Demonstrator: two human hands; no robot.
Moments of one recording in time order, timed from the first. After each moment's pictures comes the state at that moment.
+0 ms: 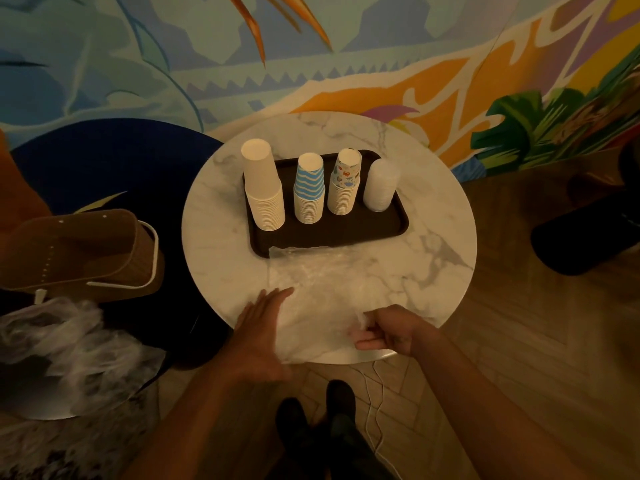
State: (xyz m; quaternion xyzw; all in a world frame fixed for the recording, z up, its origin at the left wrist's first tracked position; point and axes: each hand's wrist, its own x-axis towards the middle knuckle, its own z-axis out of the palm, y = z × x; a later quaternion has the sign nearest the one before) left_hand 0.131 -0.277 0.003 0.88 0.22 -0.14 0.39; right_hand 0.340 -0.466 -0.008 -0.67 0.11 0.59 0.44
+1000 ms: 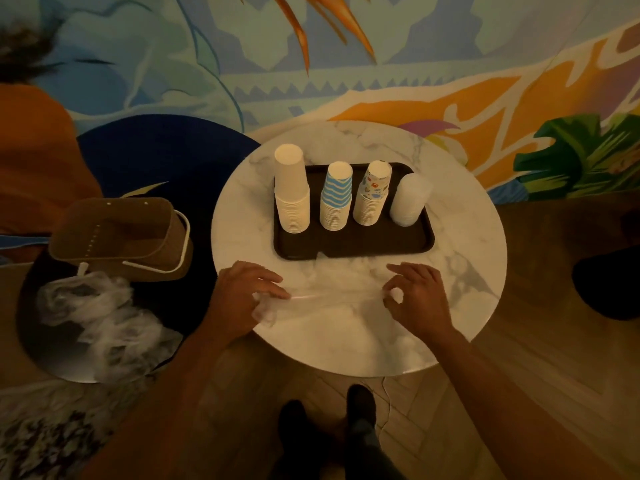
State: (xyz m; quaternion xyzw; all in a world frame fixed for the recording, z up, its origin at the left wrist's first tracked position) left_hand 0.127 -0.204 -0.009 0.93 0.13 0.19 0.27; right_hand 0.407 -0.461 -0.026 -0.85 -0.50 0.01 0.14
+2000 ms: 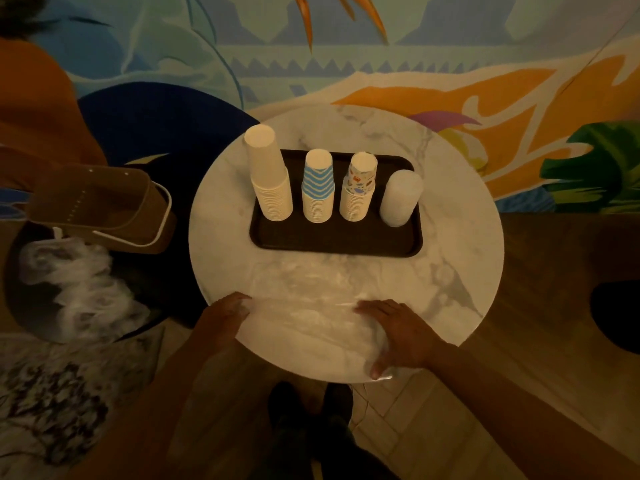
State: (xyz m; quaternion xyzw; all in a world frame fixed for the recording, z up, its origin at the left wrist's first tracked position) left_hand 0.148 -0.283 -0.078 0.74 0.50 0.04 0.46; right_hand 0.476 -0.513 -0.080 -0.70 -0.63 0.32 0.05
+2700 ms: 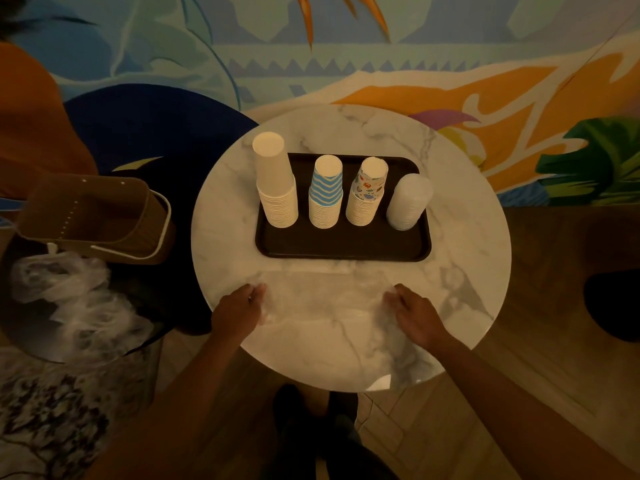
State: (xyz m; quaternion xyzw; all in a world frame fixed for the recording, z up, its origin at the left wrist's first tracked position) left_hand 0.186 -0.251 -0.092 0.77 0.57 -0.04 0.29; right_hand 0.468 -0.475 -0.067 -0.85 -0.35 0.33 0.22
